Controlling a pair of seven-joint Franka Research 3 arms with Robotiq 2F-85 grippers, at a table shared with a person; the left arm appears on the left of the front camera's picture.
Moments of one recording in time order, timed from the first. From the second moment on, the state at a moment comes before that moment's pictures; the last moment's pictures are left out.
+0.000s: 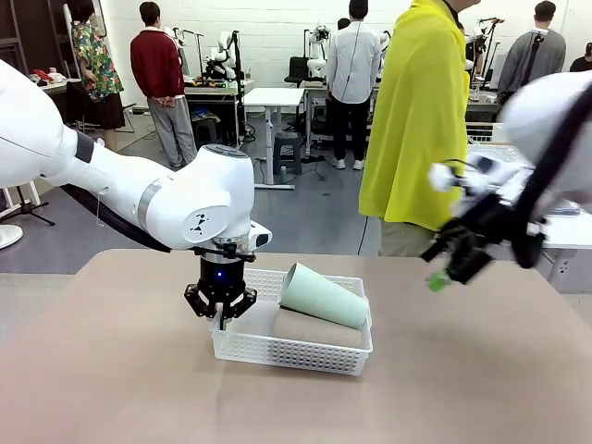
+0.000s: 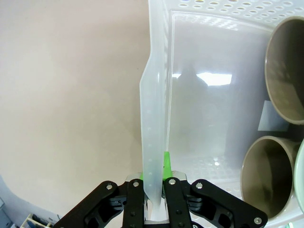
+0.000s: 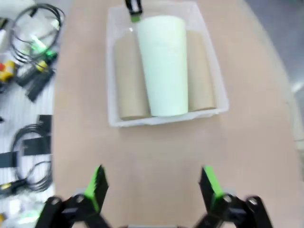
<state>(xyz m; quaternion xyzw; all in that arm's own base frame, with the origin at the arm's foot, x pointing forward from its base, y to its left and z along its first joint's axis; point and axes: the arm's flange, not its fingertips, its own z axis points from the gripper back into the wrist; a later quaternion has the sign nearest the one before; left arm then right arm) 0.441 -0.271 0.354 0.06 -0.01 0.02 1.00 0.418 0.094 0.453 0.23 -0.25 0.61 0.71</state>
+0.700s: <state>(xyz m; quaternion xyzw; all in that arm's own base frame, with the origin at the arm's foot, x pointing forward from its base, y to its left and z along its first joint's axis) 0.441 -0.271 0.354 0.06 -0.01 0.02 1.00 0.372 -0.006 0.433 0.27 -0.32 0.63 0.65</state>
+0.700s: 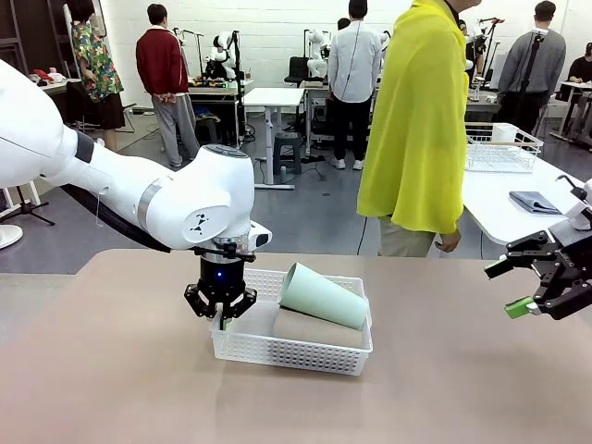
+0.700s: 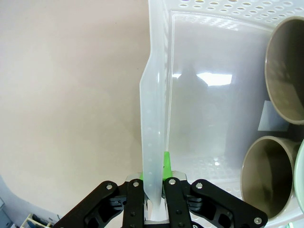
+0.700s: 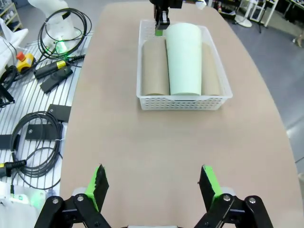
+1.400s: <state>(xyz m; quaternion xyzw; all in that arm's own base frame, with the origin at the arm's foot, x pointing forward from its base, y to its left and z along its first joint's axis) 0.441 -0.271 0.354 0.06 -0.01 0.02 1.00 0.372 -0.003 0.434 0.27 -0.32 0.63 0.65</state>
